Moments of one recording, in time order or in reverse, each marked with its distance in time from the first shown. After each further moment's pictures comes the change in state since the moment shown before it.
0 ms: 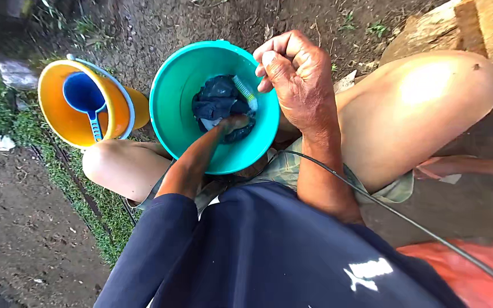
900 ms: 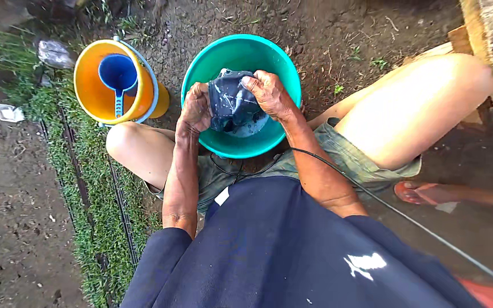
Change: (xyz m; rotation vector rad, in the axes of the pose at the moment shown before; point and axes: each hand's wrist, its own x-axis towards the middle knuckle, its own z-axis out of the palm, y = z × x) left_hand -0.130 -0.158 -0.032 -1.176 0.167 1.191; right_hand -0.014 0.073 0.088 -0.121 -0.235 0.097
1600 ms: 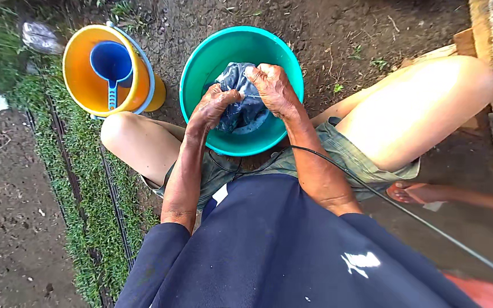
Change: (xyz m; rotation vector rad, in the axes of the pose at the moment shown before) left_hand 0.009 -0.008 0.042 0.311 0.113 -0.083; right_hand 0.003 -0.012 -0.002 -0.072 0.037 0.026
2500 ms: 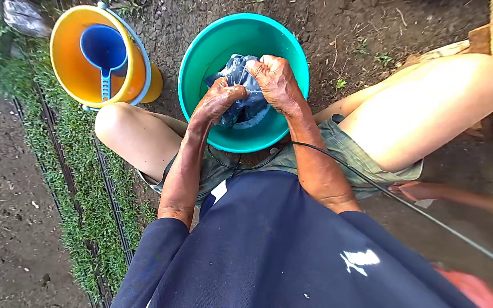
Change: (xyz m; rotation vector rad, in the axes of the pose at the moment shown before) left_hand -0.002 0.003 0.008 0.067 -0.011 -0.015; right_hand 0.002 -0.005 0.002 -0.043 -0.012 0.003
